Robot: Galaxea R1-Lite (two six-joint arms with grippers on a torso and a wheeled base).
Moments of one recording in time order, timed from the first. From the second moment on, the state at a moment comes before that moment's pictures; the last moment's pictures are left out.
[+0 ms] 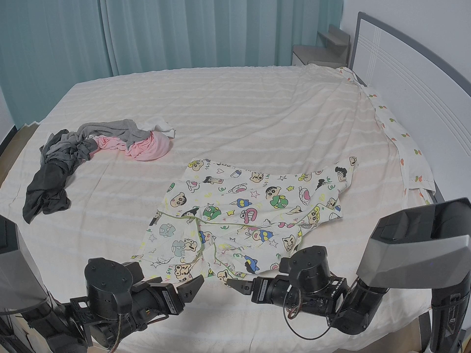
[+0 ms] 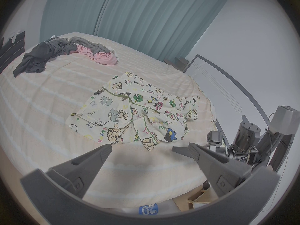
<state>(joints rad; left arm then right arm) -0.72 1.83 -0.10 -1.25 0.26 -0.64 0.80 2.33 -0.64 -1.20 0.02 0.77</state>
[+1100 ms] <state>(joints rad) -0.71 1.83 -0.11 -1.25 0.26 -0.64 0.82 2.52 -1.08 -0.85 -0.21 0.77</state>
